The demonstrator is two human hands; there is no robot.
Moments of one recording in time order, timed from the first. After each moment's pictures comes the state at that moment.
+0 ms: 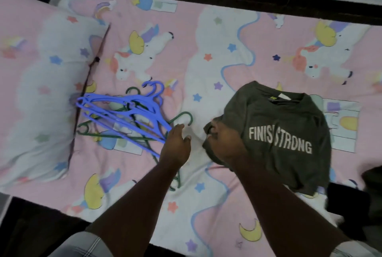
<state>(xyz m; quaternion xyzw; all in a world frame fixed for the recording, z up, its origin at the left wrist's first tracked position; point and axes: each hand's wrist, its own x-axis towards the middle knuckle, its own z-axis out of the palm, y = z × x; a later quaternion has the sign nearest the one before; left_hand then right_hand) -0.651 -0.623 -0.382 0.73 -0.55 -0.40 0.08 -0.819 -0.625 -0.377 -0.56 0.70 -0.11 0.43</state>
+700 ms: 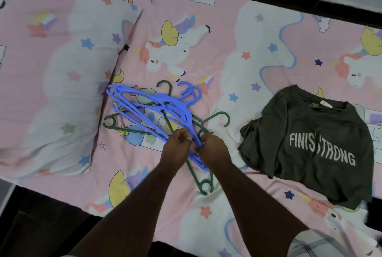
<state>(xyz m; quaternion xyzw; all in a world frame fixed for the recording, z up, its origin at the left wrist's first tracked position) -0.530 -0.625 -0.405 0.75 -0.36 -0.51 0.21 -0.659 -0.630 -0.418 -0.55 0.71 0.01 0.44</state>
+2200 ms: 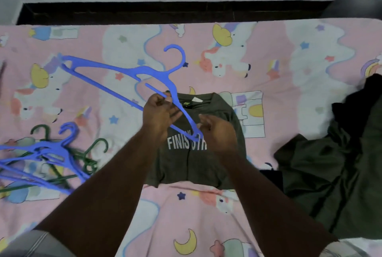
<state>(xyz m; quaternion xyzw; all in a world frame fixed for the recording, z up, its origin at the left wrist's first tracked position) -0.904 -0.704 -0.333 0.60 -0.27 -0.67 0.35 -1.047 -0.606 -0.363 -0.47 0.77 -0.27 0.33</state>
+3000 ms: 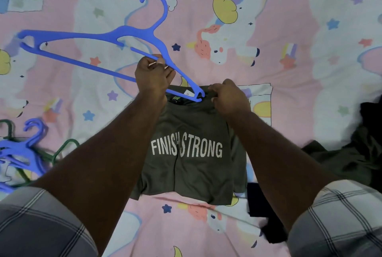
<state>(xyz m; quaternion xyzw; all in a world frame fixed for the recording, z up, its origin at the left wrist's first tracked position) -0.974 -0.792 -0.399 0.63 -0.24 -0.58 0.45 -1.142 -0.705 -0.438 -0.56 0.76 -0.05 0.31</state>
